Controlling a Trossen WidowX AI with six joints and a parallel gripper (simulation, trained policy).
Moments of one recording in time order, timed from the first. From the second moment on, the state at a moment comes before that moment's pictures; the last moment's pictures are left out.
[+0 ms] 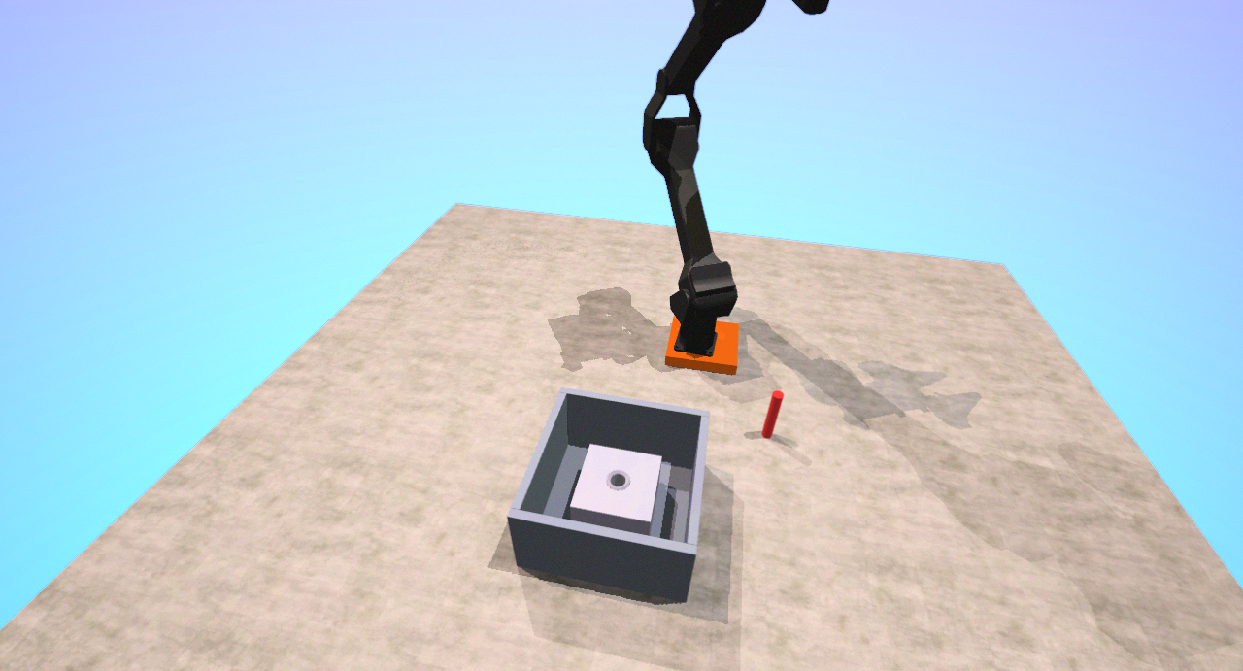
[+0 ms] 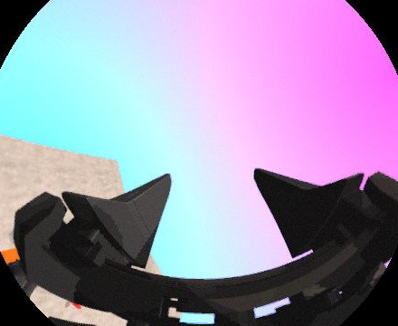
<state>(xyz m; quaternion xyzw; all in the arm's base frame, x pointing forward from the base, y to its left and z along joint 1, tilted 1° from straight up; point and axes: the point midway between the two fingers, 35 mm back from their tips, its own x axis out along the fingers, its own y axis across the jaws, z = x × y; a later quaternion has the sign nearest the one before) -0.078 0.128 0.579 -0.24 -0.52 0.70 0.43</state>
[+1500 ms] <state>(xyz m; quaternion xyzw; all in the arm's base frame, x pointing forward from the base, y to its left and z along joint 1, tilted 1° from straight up) 0.188 0.192 0.515 0.14 -0.07 0.55 0.82</state>
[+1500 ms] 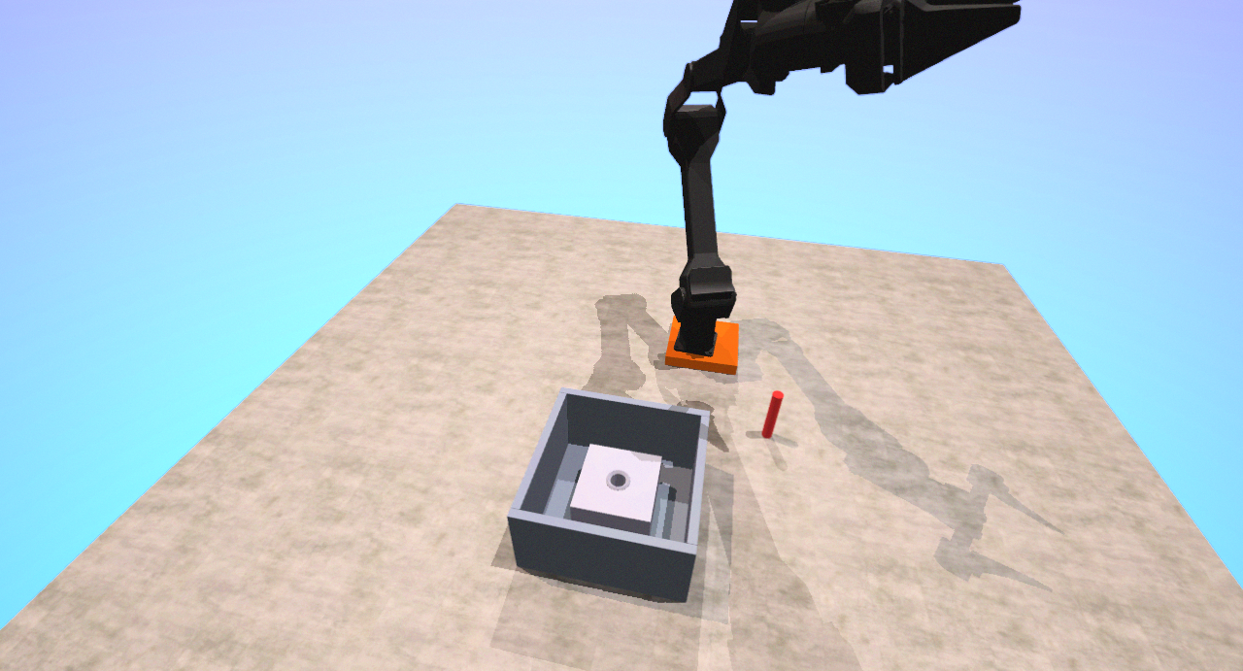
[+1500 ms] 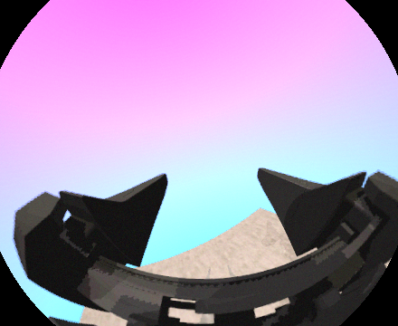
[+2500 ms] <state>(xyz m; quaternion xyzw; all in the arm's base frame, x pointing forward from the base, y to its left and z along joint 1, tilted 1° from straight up) 0.263 0.173 0.314 0.28 0.35 0.27 0.85</state>
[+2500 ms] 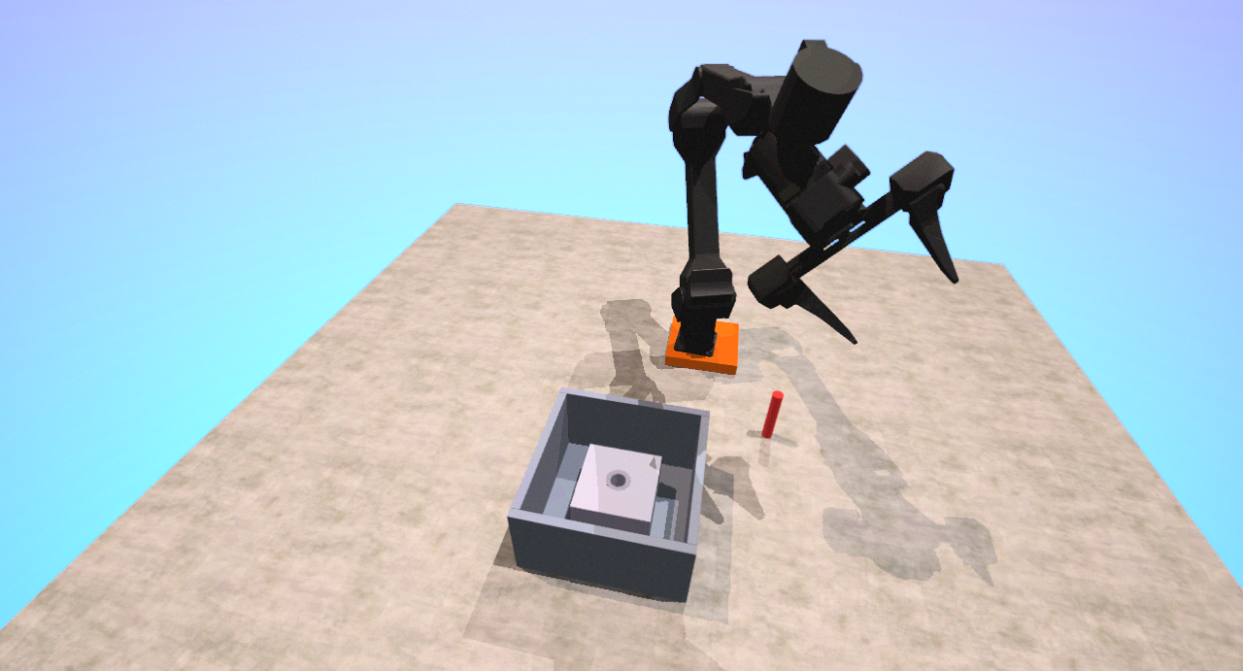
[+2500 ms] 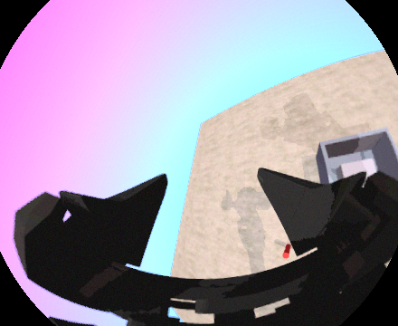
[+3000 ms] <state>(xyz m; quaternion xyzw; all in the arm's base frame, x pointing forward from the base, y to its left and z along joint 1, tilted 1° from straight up) 0.232 0.159 0.223 0.31 0.52 0.10 0.79</state>
